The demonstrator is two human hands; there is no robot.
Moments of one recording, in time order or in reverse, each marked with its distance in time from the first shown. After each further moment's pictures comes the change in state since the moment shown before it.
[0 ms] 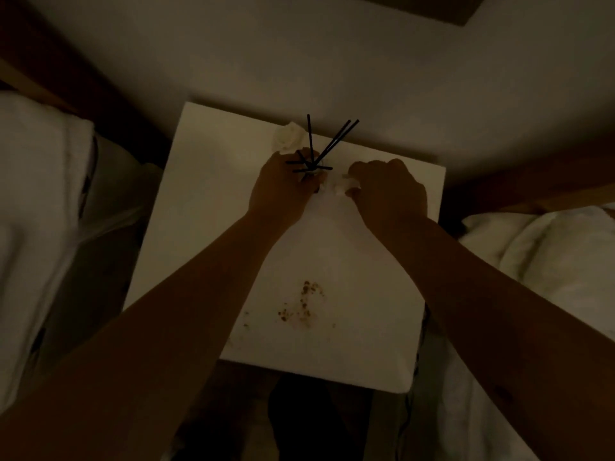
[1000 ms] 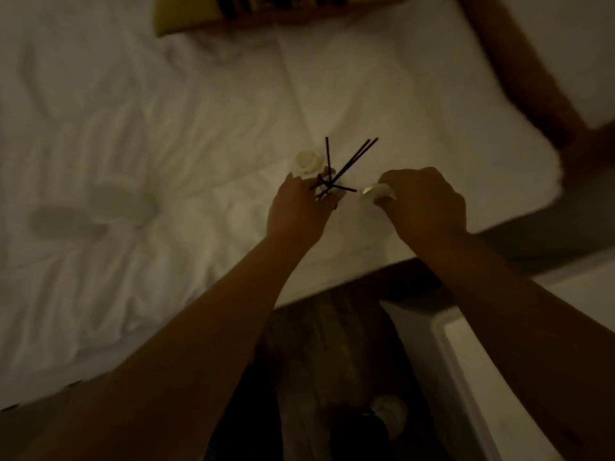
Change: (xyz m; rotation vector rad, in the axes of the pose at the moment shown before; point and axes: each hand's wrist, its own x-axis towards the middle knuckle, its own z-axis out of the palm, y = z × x) left_hand -0.319 -0.176 -0.400 -0.153 0.940 -0.541; right_hand -0.085 -0.527 0.033 0.032 -0.108 -0.980
